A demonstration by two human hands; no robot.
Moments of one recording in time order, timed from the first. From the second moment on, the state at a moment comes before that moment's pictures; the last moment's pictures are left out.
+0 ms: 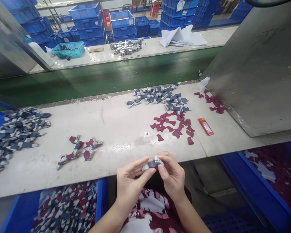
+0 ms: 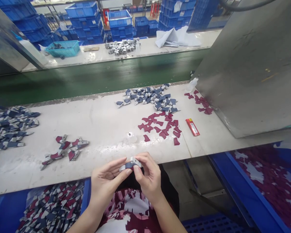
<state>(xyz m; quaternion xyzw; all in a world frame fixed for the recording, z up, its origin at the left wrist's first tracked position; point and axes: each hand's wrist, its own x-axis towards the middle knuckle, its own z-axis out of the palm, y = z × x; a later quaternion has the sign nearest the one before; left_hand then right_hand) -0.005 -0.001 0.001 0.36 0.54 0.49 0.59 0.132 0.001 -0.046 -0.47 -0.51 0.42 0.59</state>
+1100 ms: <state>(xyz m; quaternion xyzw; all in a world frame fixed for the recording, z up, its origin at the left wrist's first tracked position) -0.003 -0.008 0.000 0.38 0.55 0.51 0.54 0.132 0.001 -0.044 -0.46 -0.51 0.42 0.59</state>
